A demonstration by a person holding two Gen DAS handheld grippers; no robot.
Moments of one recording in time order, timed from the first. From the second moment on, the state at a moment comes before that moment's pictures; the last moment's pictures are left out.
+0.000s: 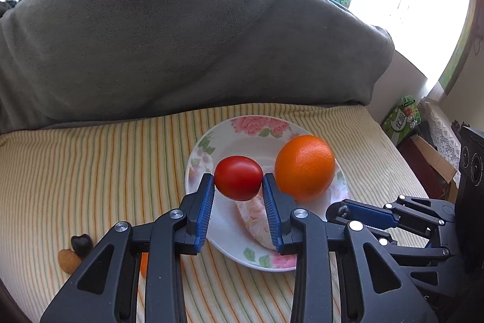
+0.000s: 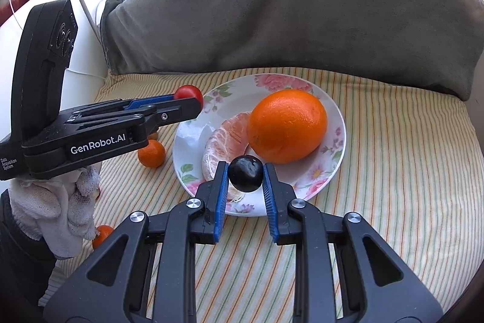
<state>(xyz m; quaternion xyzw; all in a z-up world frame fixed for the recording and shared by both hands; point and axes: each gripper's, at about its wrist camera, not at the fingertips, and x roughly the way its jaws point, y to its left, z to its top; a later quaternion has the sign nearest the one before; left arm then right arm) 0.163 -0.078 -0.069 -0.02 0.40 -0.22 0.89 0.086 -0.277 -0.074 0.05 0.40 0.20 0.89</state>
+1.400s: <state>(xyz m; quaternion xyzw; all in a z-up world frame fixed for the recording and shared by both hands) 0.165 -0.084 -0.052 -0.03 0.39 -0.21 0.90 0.076 -0.273 -0.070 0.04 0.37 0.20 0.91</state>
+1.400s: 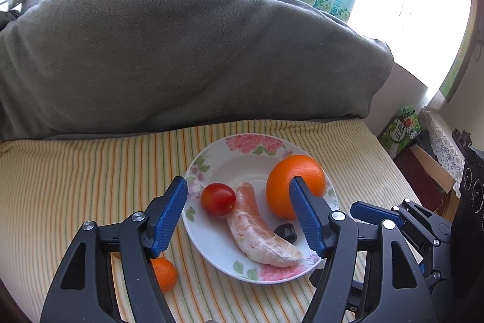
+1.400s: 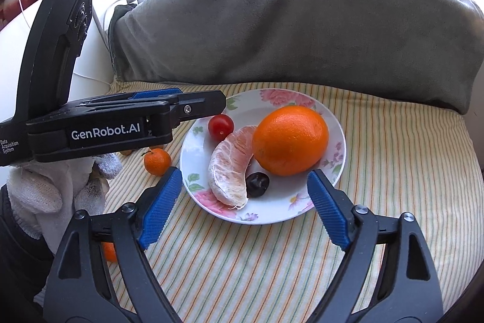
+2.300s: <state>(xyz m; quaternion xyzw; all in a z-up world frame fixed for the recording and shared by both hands) 0.132 -0.020 -0.028 -0.06 0.36 -0.19 0.91 0.044 -0.251 -0.050 0.01 0.34 0.21 0.92</state>
